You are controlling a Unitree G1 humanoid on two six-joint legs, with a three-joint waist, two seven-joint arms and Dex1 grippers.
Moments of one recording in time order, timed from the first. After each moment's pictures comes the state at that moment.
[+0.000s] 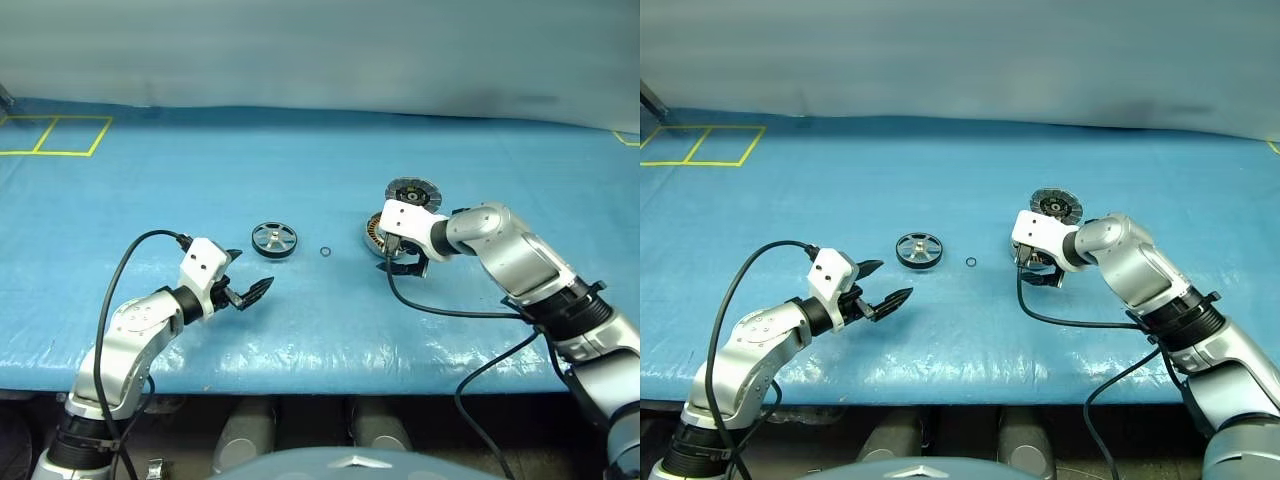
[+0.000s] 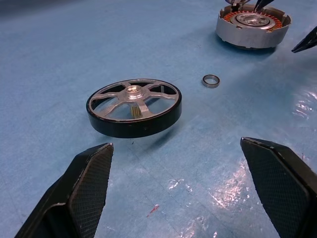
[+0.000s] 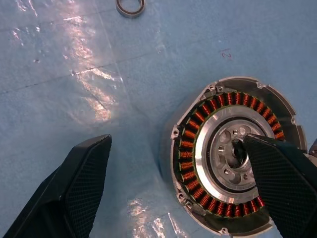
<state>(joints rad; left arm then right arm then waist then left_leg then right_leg) 0.00 0.53 -0.02 -0.41 -0.32 0.56 -0.58 -0.69 -0.81 0.51 -0.01 0.01 0.67 0.95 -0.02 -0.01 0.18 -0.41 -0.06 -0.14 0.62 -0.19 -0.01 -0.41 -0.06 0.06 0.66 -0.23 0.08</state>
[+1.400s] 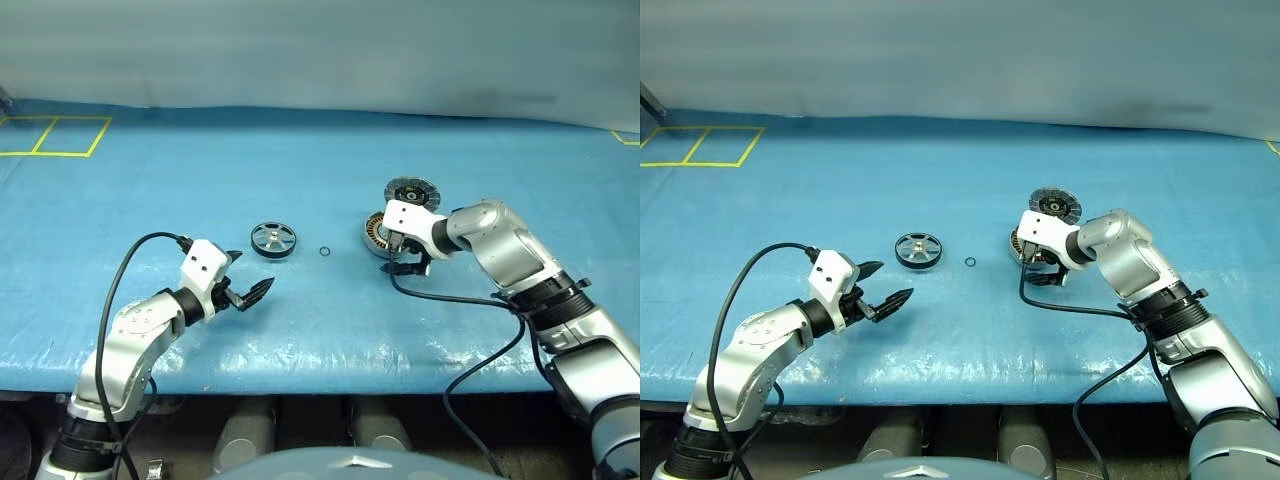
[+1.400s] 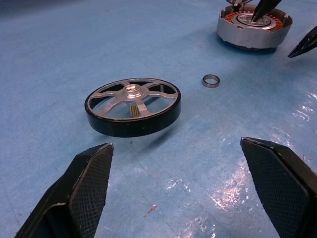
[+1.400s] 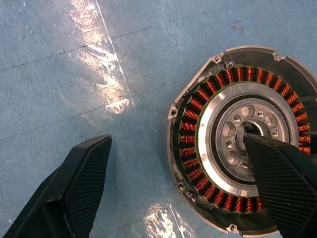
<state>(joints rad) 0.01 0.52 -0.02 -0.41 -0.32 0.56 -0.57 -0.70 -0.73 0.45 0.13 -0.10 0.61 1.08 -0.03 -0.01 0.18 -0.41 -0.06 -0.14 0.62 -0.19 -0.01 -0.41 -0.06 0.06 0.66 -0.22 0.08</state>
